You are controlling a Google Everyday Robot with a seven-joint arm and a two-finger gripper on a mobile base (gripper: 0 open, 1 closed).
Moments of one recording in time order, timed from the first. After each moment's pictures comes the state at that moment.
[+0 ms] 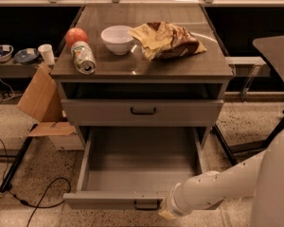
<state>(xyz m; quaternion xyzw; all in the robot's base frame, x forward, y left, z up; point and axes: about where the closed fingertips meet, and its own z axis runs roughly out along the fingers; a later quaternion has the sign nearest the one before) 0.393 -0.088 0.420 -0.55 0.81 0.11 0.16</state>
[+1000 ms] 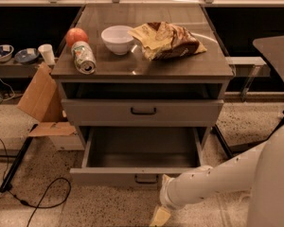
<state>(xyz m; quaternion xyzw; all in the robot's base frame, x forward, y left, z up) 0.409 -0.065 0.432 -0.56 0.80 0.11 0.17</state>
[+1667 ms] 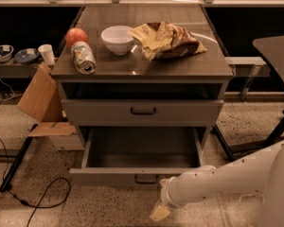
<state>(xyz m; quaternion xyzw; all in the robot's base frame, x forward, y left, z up) 0.413 -0.063 0.435 -0.55 0.80 0.12 0.18</state>
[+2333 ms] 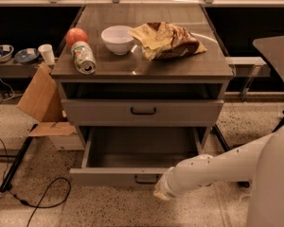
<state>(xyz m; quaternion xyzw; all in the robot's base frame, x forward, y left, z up) 0.443 -0.069 0.445 -0.55 0.81 0.10 0.18</state>
